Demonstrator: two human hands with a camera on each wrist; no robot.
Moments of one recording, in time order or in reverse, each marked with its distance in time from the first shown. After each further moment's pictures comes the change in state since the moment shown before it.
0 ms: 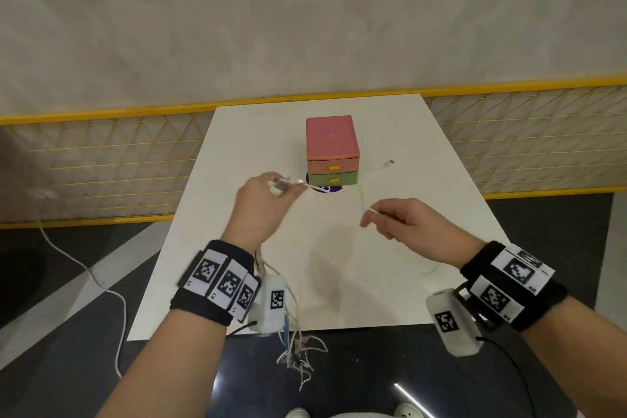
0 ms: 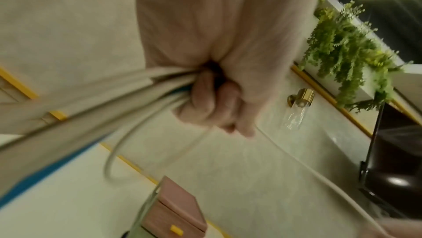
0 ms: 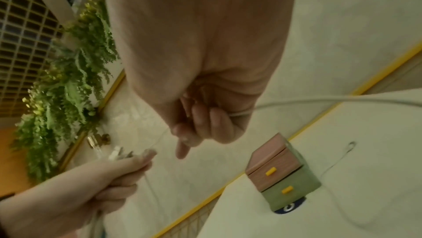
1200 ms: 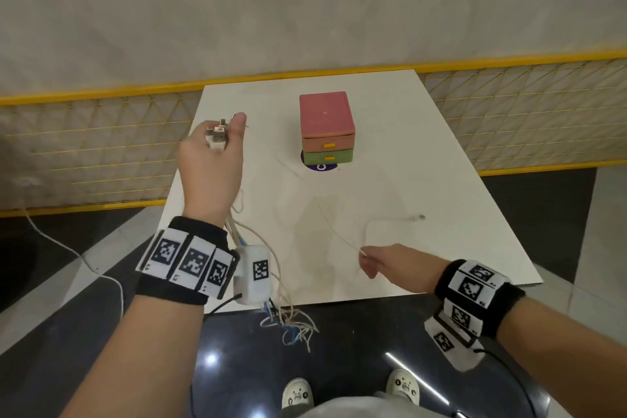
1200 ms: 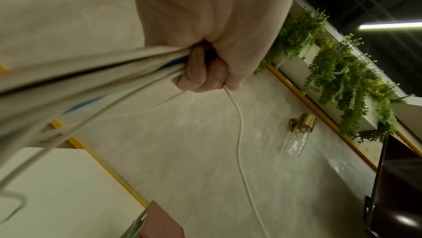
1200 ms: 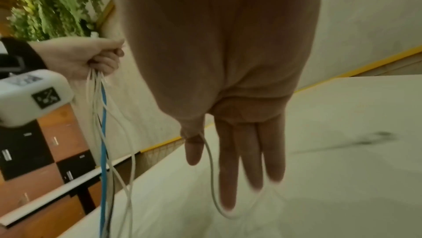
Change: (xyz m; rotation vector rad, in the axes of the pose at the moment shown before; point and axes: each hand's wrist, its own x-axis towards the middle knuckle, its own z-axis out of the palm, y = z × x) left_hand 0.005 -0.002 -0.039 -0.195 0.385 0.083; right_hand -0.027 0.061 0.064 -0.376 -0.383 0.196
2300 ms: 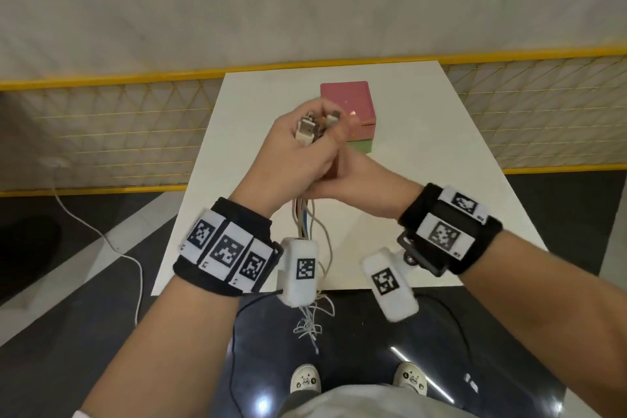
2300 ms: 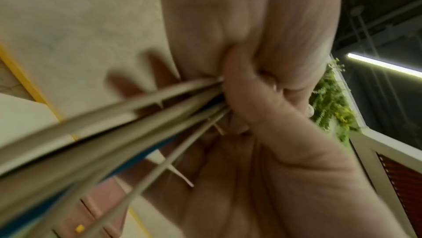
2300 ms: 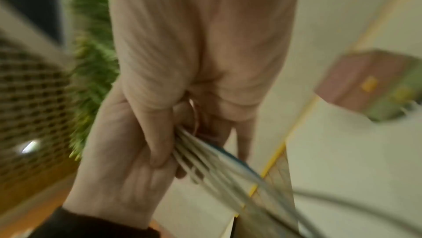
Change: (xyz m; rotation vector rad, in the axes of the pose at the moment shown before) left_hand -0.045 0.052 0.002 -0.351 -0.609 0.131; right_hand 0.019 -0.149 -0.072 0.672 0.163 -0.553
